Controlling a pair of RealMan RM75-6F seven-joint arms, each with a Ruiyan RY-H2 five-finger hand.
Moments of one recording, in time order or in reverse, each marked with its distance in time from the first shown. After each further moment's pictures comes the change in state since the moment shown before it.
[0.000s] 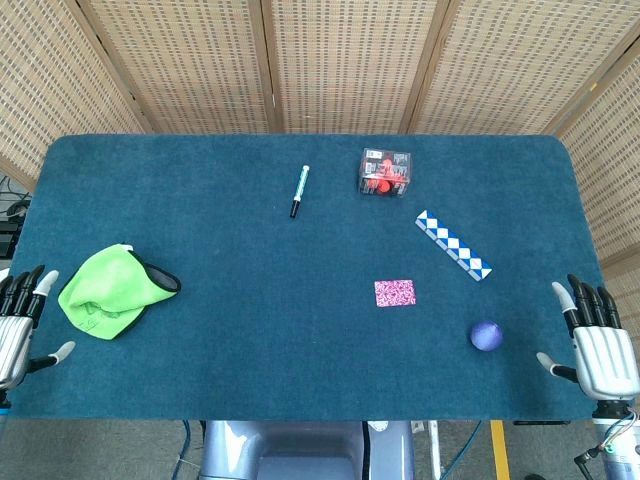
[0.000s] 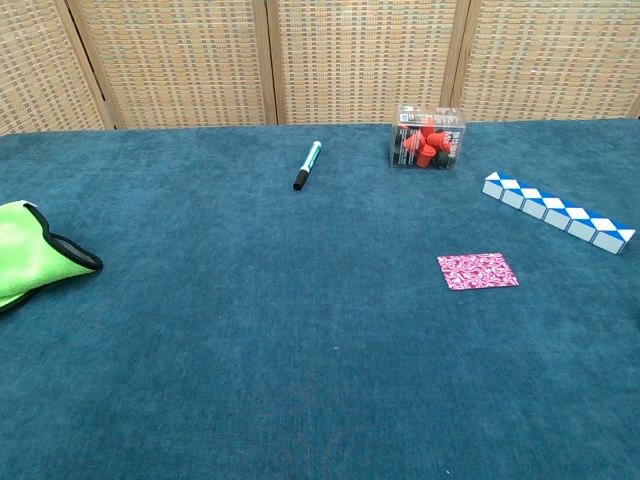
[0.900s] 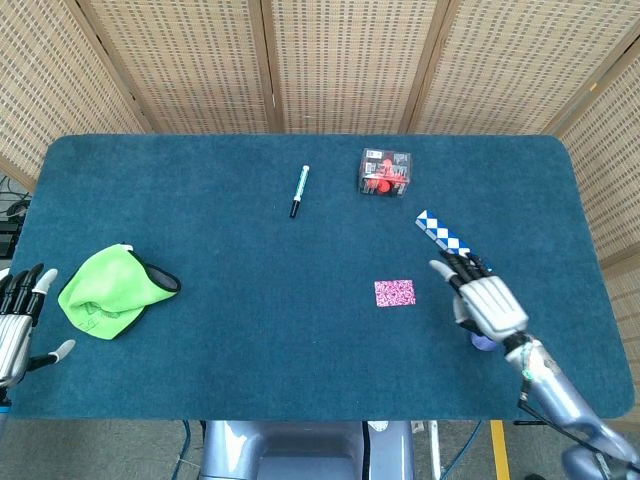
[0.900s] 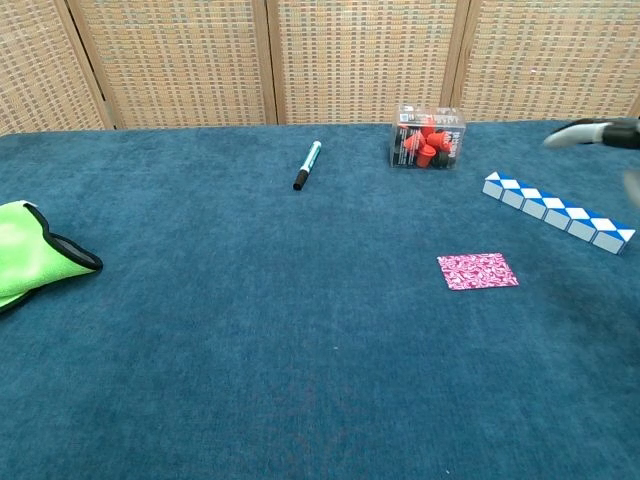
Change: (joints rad) left arm -0.005 -0.004 -0.008 0.002 -0.017 -0.009 -0.004; right arm 0.398 -0.052 0.061 0.022 -0.037 -0.511 0.171
